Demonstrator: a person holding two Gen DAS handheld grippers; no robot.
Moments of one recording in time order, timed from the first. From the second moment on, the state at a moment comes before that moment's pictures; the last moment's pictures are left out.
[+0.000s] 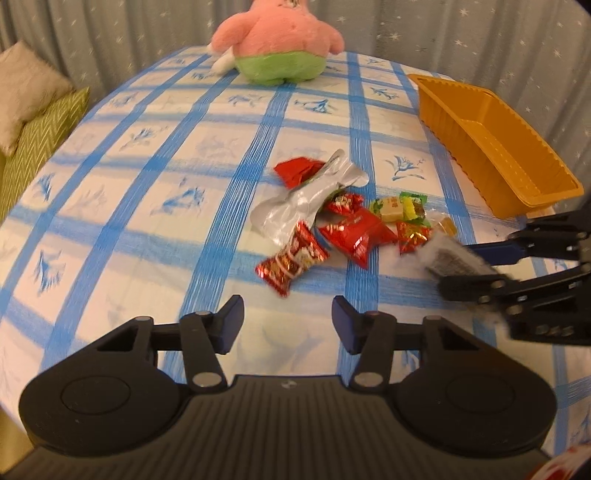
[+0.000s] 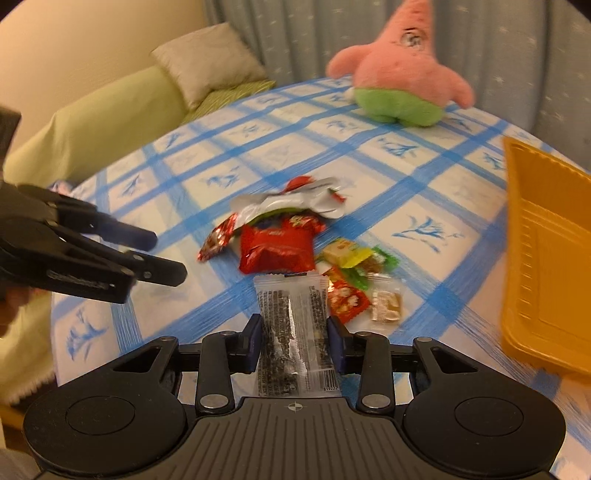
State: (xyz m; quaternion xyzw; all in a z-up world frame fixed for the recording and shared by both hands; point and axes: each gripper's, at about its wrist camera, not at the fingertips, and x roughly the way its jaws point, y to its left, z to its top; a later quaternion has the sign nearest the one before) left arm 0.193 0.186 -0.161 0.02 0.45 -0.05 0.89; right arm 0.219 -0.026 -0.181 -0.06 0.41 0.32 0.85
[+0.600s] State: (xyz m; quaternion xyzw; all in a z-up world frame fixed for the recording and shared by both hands) left arm 0.231 0.170 -0.184 0.10 0.44 -0.09 0.89; right arm 0.203 -0.087 -0.150 0.02 0.42 0.22 0.88
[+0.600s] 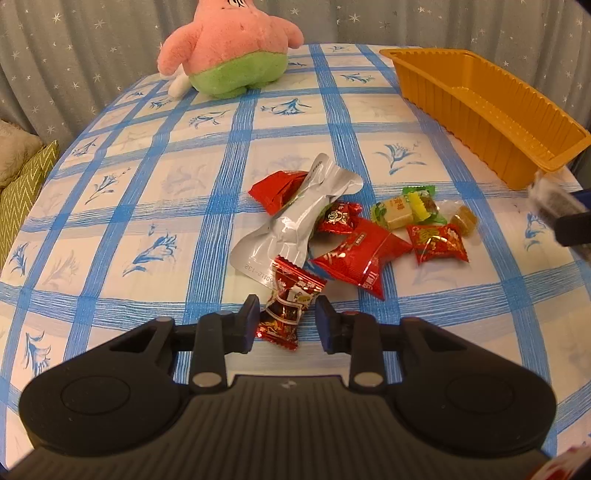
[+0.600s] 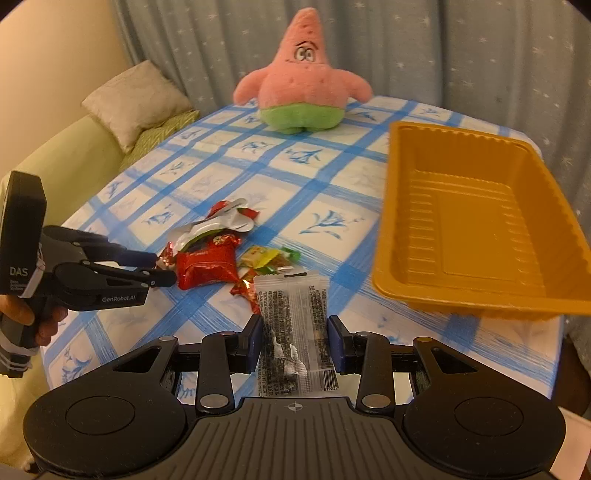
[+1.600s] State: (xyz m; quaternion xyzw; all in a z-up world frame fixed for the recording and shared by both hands) left arm 0.214 0.079 -0.086 0.03 0.38 -0.15 0.91; right arm 0.208 -0.192 -0.104 0.10 0.37 0.13 0.91
